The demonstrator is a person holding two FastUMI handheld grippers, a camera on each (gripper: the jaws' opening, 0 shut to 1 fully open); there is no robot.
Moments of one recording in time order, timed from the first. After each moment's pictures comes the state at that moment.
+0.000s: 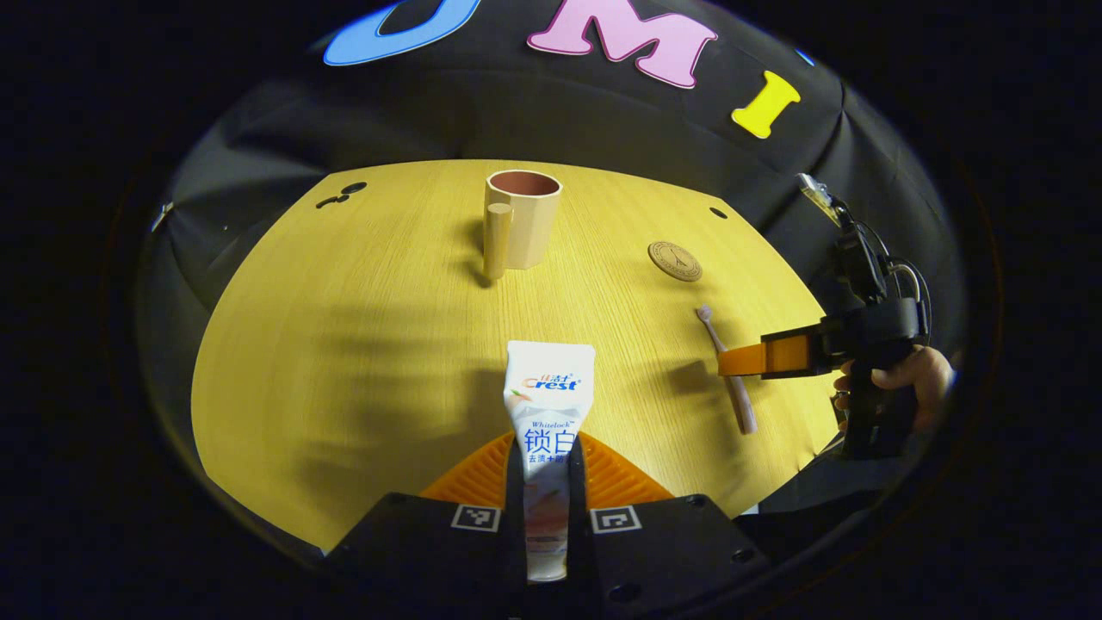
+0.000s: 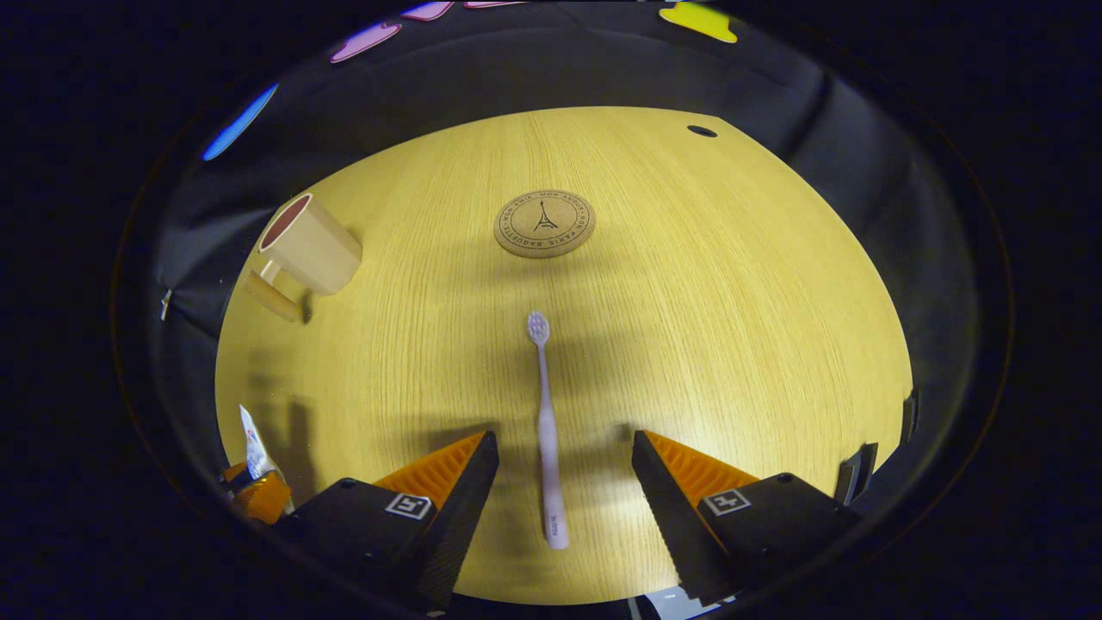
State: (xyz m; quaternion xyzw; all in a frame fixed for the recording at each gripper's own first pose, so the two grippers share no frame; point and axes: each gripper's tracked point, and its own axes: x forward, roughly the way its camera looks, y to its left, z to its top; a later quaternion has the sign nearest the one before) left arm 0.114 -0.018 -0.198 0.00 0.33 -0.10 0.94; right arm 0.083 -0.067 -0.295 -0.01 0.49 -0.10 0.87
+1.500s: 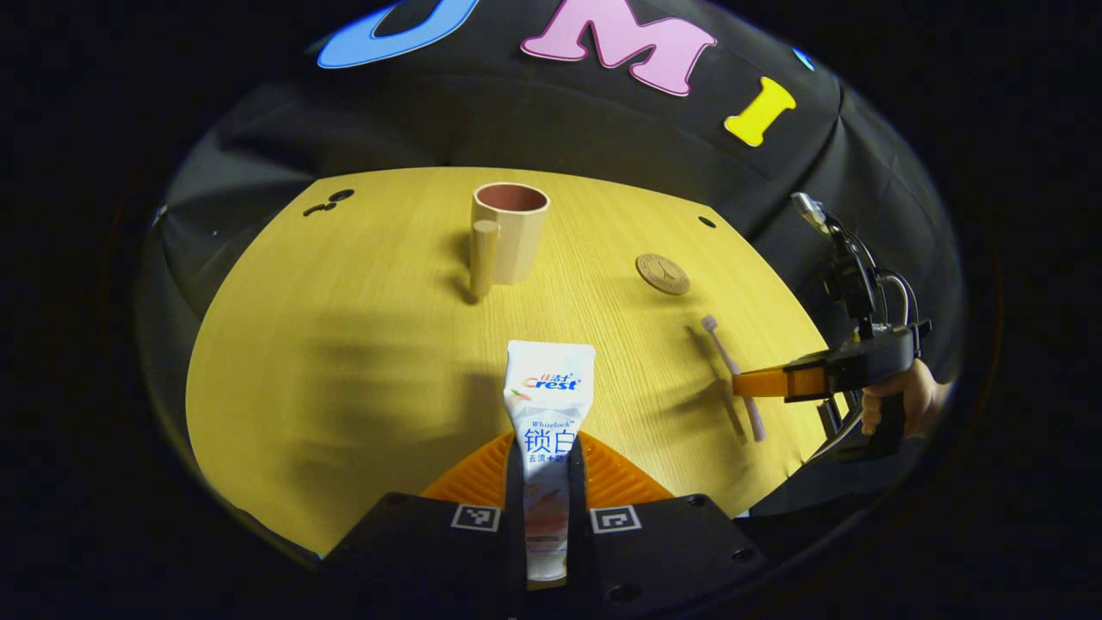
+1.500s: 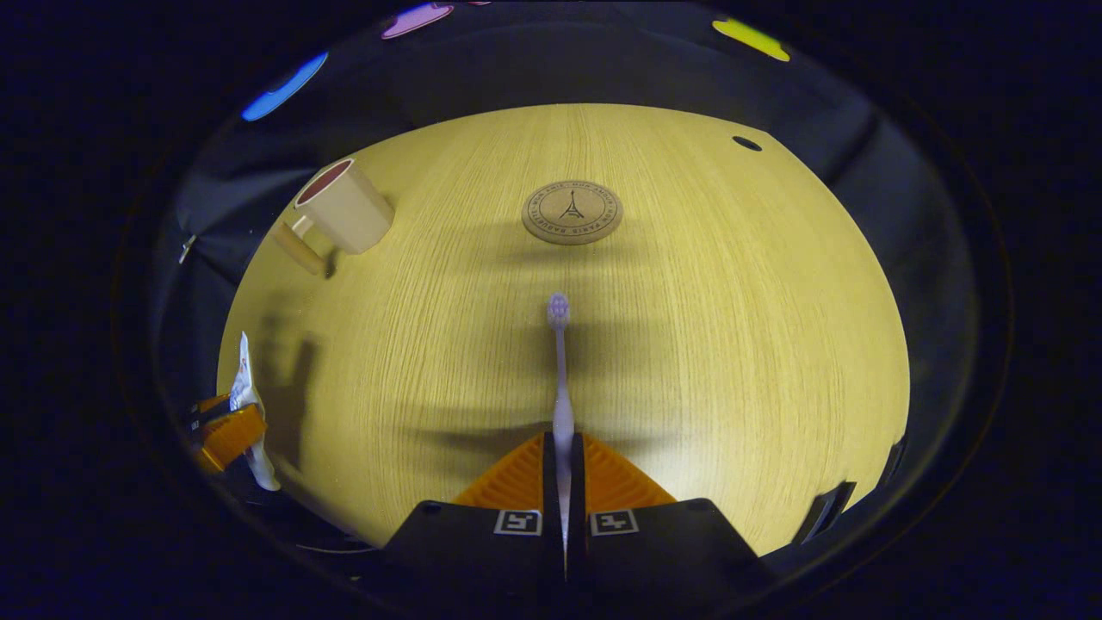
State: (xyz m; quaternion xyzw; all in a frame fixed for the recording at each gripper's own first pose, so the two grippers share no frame) left arm 0.128 -0.022 -0.175 -0.01 0.31 -0.12 0.94; right arm 0.076 -0.079 -0.284 -0.05 0.49 -0.02 0.87
